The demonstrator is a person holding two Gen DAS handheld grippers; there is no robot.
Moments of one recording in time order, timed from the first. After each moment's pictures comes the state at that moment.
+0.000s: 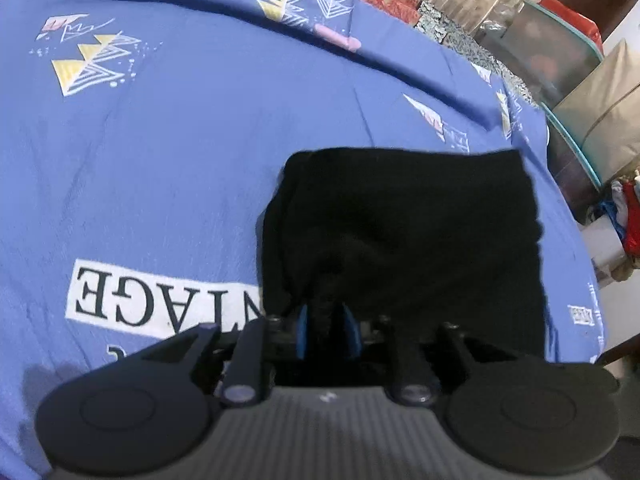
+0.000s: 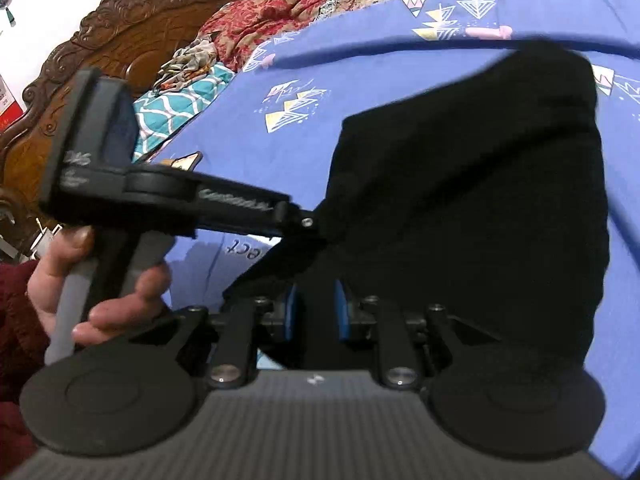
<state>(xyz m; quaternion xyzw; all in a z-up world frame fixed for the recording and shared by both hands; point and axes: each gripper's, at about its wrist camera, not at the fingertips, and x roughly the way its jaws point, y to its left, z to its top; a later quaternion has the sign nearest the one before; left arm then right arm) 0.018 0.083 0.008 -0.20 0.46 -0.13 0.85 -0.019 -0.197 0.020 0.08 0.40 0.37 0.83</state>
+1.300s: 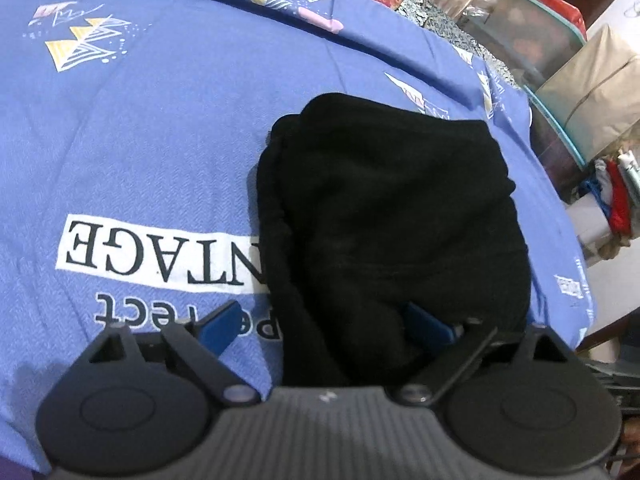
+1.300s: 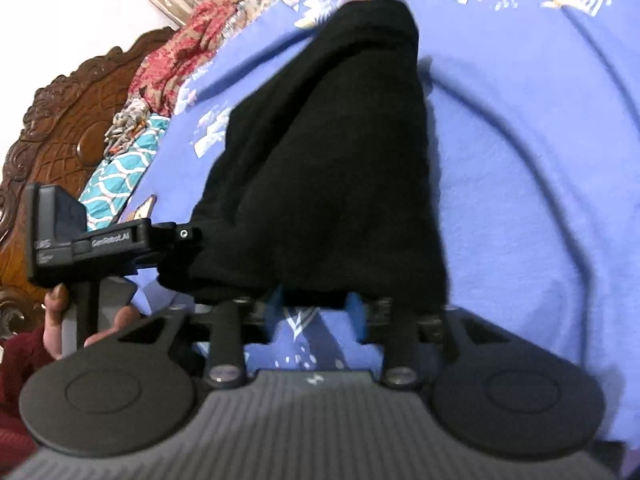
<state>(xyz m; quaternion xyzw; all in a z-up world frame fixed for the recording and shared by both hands) -0.002 0.080 0.008 -0.20 0.47 -0.16 0.84 -0.051 -0.287 0.006 0.22 0.44 0.28 0.82</state>
